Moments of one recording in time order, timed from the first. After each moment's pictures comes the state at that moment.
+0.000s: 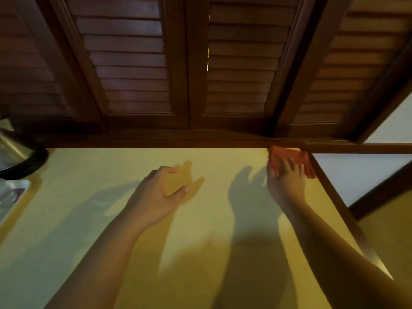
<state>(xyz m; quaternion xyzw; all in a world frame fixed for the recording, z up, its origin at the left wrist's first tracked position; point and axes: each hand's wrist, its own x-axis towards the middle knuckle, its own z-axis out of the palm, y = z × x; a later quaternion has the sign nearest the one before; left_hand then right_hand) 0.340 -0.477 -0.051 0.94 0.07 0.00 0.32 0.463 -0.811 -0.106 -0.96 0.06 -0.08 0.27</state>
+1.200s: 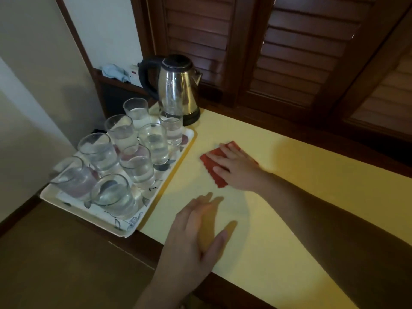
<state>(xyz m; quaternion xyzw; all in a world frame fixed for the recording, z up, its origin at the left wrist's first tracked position) 0.088 -0.320 -0.114 0.88 0.16 0.21 0.40 0.360 -0.356 -0.094 -0.86 -0.48 0.18 0.02</state>
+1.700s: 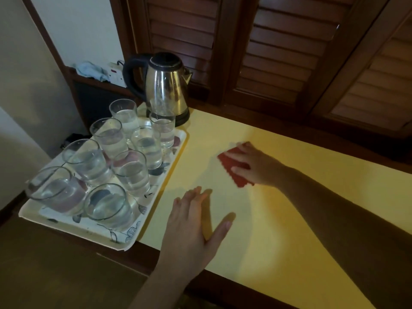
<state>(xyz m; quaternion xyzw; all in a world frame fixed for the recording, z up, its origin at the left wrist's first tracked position) 0.114 -0.293 -0.124 0.91 0.16 0.17 0.35 0.391 -0.402 -0.095 -0.89 -0.43 0.15 0.02</state>
